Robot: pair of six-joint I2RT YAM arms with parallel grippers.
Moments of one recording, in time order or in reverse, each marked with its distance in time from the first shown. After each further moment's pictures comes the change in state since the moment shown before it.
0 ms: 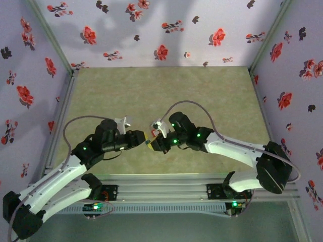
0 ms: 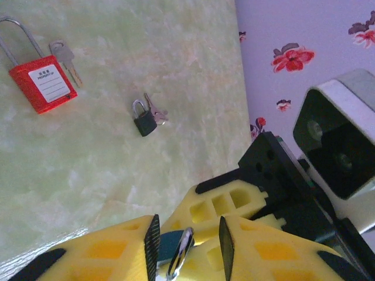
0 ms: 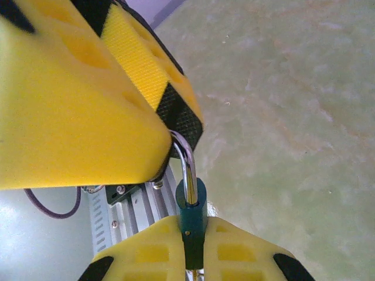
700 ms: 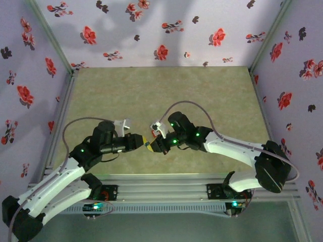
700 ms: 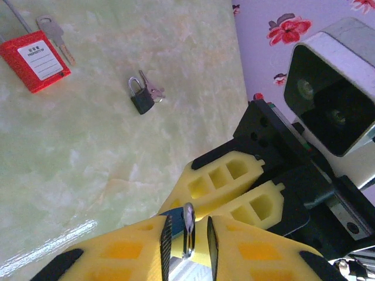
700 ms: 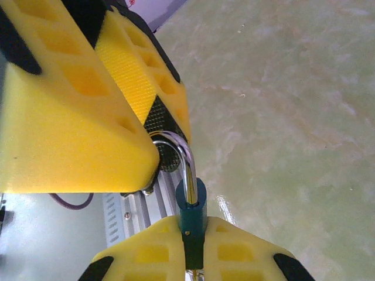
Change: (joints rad) left arm 0.022 -0.043 -0.027 -0.024 0.085 0.049; right arm 0.000 0.014 0.009 -0.012 -0.055 0.001
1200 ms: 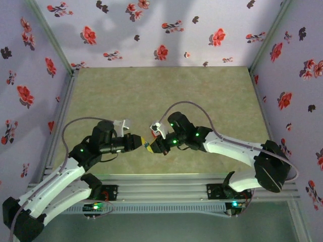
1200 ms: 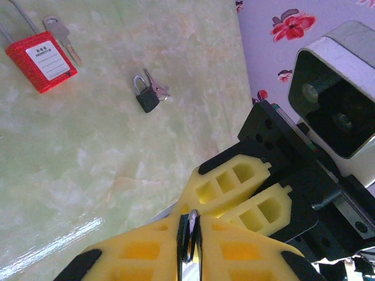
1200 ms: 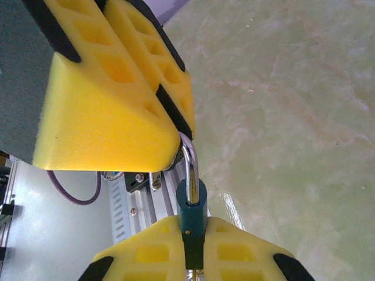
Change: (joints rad) left arm 0.032 0.000 0.000 -0.026 0.026 0.042; right arm 0.000 0.008 0.000 0.000 -0.027 0.000
